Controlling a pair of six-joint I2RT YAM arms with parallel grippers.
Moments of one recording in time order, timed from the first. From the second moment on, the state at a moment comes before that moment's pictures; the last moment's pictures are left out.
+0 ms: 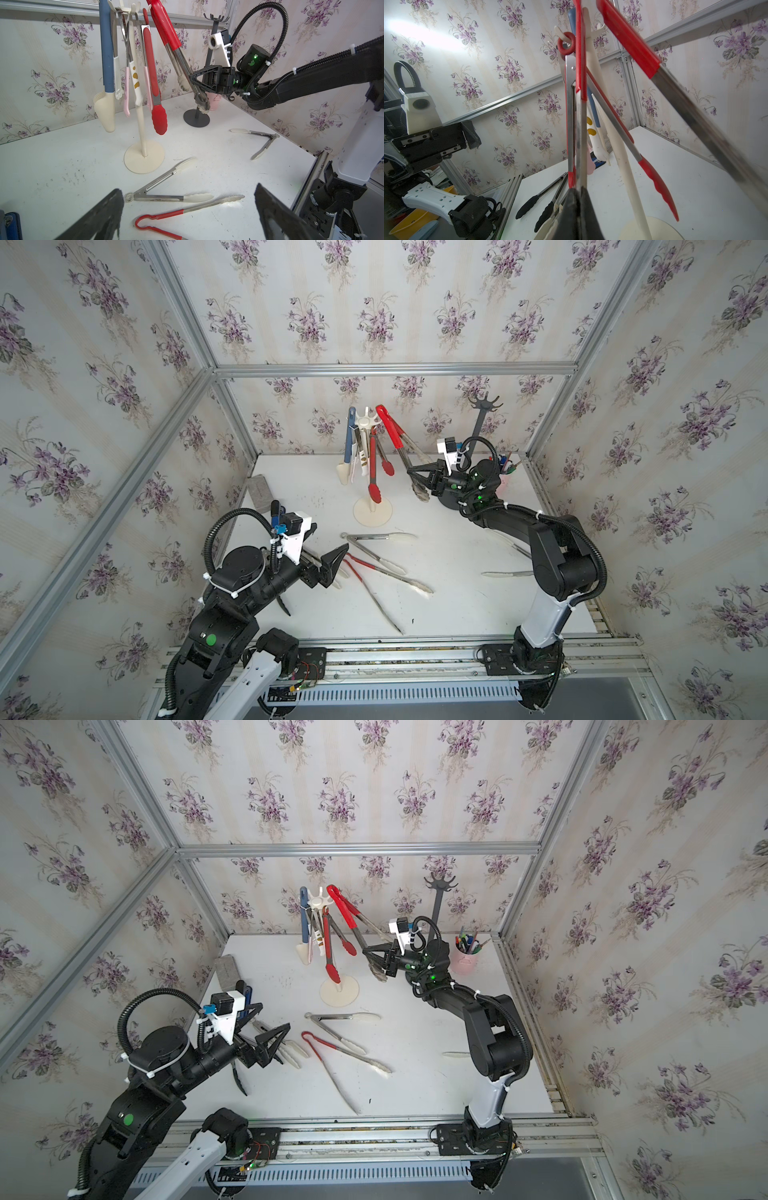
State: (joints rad) left arm -0.40 0.47 0.86 -0.58 0.26 -0.08; right arm 0.34 1.82 1.11 1.01 -1.04 0.59
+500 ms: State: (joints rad) left arm -0.40 0.48 0.86 -0.58 0.27 -0.08; right arm 0.34 1.81 1.07 1.00 -1.06 0.58
